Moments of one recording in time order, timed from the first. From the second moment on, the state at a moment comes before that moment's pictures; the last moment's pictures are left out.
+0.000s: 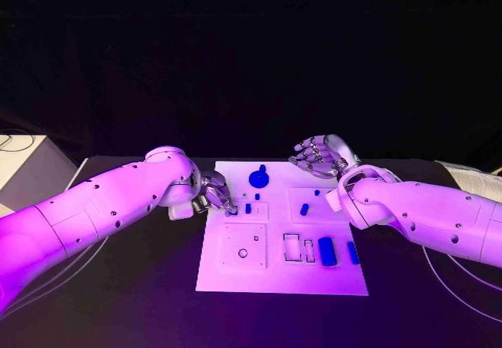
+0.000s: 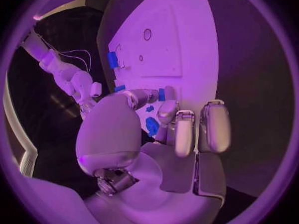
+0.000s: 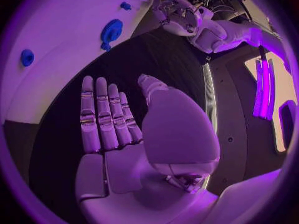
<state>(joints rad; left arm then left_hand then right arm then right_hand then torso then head) 1.25 -0.53 0.11 1.16 -1.02 0.42 -0.47 1.16 -0.23 0.79 0.16 0.36 0.89 0.08 0.67 0.70 1.27 -0.02 1.27 1.00 1.46 -0.06 1.56 1.31 0.08 1.40 0.04 1.43 1.26 1.27 -0.75 -0.11 1.37 -0.74 -0.70 0.14 1.35 -0.21 0.29 0.28 0.28 0.79 0.20 0.34 0.25 0.98 0.16 0.31 0.18 1.08 0.11 0.16 0.61 0.18 1.09 0.22 0.07 0.19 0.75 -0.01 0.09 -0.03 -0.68</state>
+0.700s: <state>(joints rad) 1.25 -0.51 0.11 1.13 -0.97 0.40 -0.54 1.15 -0.22 0.80 0.16 0.35 0.90 0.07 0.66 0.70 1.27 -0.02 1.27 1.01 1.46 -0.06 1.56 1.31 0.08 1.40 0.04 1.43 1.27 1.27 -0.75 -0.11 1.38 -0.73 -0.70 0.15 1.35 -0.21 0.29 0.28 0.29 0.79 0.20 0.34 0.25 0.98 0.16 0.31 0.17 1.07 0.11 0.16 0.60 0.18 1.09 0.22 0.07 0.18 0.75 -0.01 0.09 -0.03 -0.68</state>
